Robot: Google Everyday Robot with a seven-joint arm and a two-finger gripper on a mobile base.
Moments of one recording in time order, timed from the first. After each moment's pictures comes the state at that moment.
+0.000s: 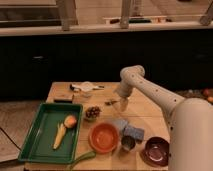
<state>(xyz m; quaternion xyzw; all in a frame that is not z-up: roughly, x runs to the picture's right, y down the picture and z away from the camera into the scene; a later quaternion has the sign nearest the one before) 0.098 0.090 0.926 -0.31 -0.16 -0.10 0.93</state>
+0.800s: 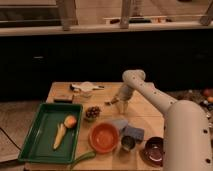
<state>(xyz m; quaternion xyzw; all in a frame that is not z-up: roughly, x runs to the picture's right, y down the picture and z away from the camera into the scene) 0.106 0.111 0.948 -0.33 -0.18 -0.08 0.92</state>
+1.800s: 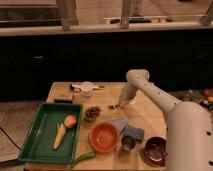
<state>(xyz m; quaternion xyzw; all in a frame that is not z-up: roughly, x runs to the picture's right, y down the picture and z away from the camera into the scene) 0.122 0.111 0.946 -0.33 -0.18 -0.07 0.92</state>
